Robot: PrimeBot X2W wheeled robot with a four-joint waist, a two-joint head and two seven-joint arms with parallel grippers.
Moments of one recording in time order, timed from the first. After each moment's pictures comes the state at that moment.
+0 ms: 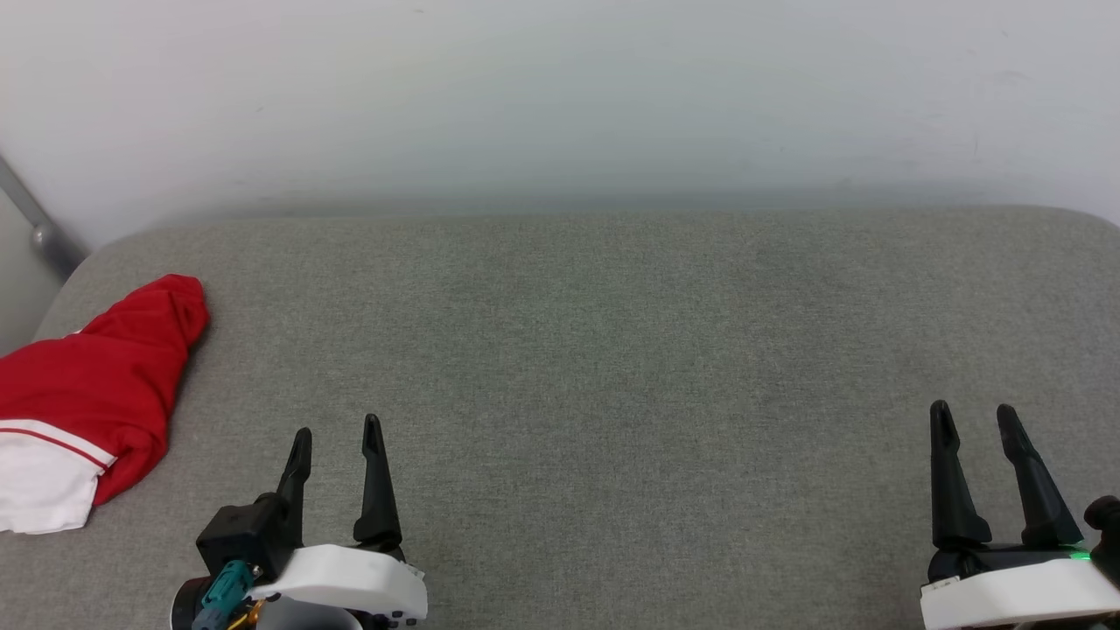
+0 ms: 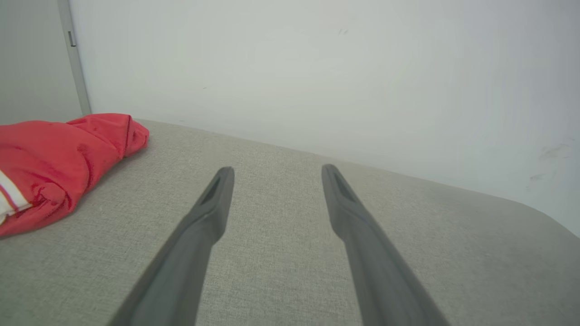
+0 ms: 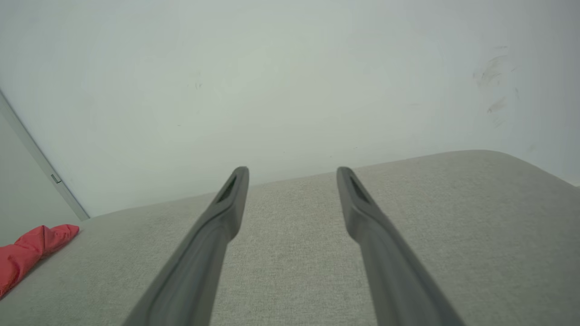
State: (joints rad) left arm 0.02 0.10 -0.16 0.03 -0.37 0.18 -0.18; right arm 0.07 -0.05 -0.08 -0.04 0.30 0.13 -0.18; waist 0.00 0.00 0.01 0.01
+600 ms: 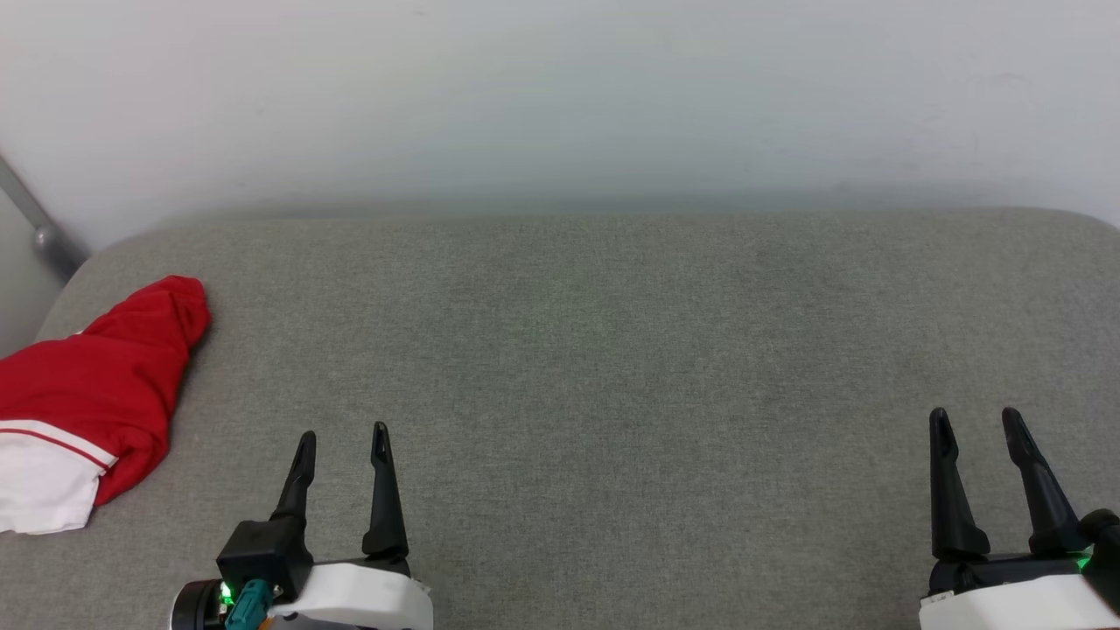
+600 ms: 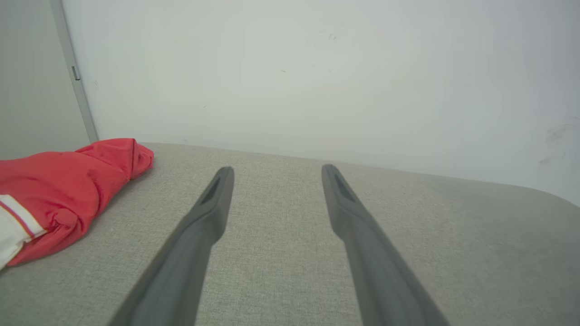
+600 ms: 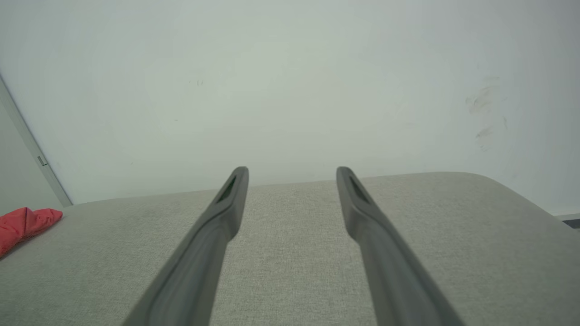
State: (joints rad) left arm 0.04 0.07 -0.13 0.03 -0.23 0.14 -0.22; right arm 0.10 -0.05 -0.08 -0.07 0.20 0.13 -0.22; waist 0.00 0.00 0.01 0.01
